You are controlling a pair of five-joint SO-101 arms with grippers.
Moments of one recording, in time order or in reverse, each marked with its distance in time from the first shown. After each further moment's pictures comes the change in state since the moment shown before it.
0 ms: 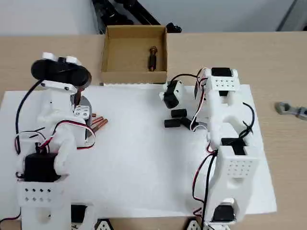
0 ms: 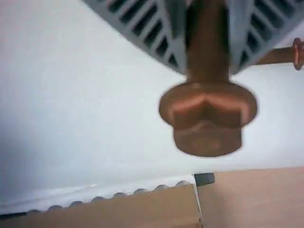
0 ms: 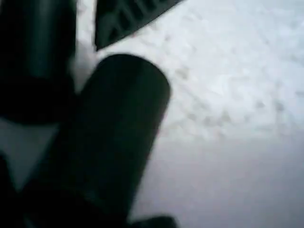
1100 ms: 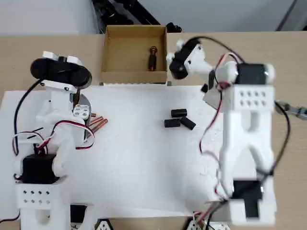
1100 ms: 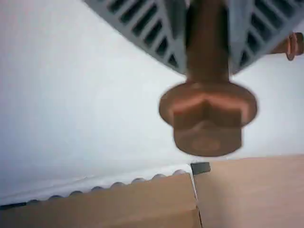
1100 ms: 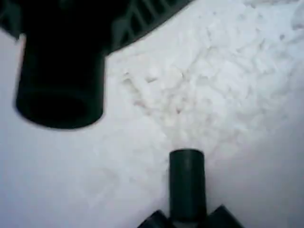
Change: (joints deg) left arm 0.0 0.0 -1.8 0.4 -0.6; right arm -0.9 -43.9 0.4 6.8 -22.2
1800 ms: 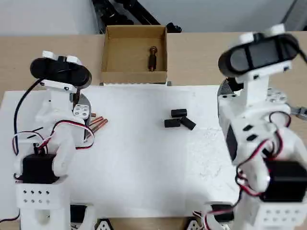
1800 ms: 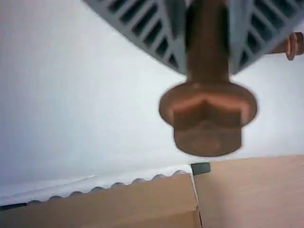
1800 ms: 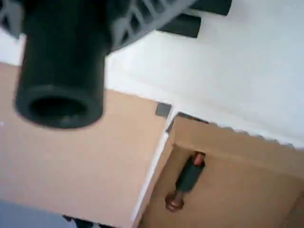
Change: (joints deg) left arm 0.0 0.0 0.0 0.1 0.0; right arm -1.1 -38.8 17.6 -12.9 -41.0
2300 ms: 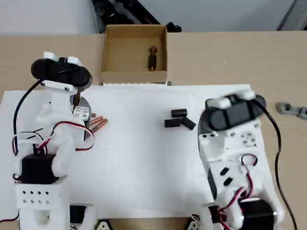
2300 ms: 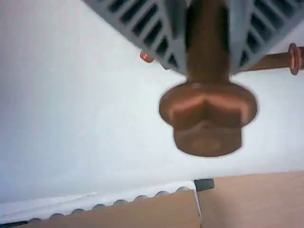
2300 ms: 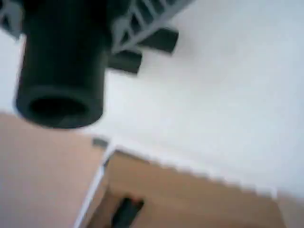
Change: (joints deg) left arm 0.0 0.0 0.0 1.9 0.0; right arm -6.2 -32.6 44.5 -15.5 -6.7
